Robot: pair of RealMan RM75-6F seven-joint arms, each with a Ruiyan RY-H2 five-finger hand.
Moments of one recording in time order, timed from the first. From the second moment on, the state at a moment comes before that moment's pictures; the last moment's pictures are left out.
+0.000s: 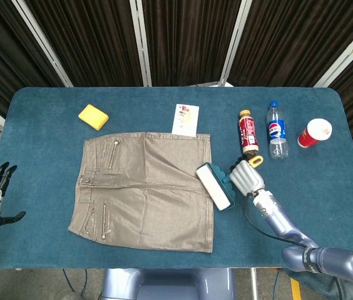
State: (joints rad) left arm -0.17 -1.05 -0.06 -1.77 1.32 1.36 0.18; right arm 0.80 -1.47 -0.06 -1.32 -1.11 0.97 -1.13
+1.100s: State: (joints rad) left arm -0.14 -1.04 -0.04 -1.76 1.42 1.42 0.14; right arm 0.57 -1.23 0.02 -1.66 -1.07 1.22 -0.70
